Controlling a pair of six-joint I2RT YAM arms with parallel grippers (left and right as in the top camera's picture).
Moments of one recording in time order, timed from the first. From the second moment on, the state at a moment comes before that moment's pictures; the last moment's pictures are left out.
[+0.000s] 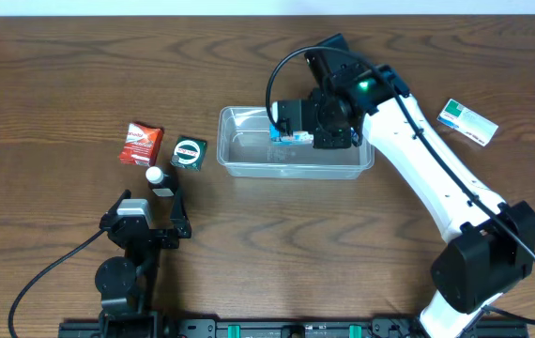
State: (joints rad) left arm 0.07 0.06 0.02 -0.11 0.12 -0.09; right arm 0.49 1.85 1.67 -1.05 -0.05 -1.09
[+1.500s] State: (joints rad) left arm 0.07 0.06 0.02 -0.11 0.12 -0.09; right arm 0.42 1.85 1.47 -0.81 -0.05 -1.12
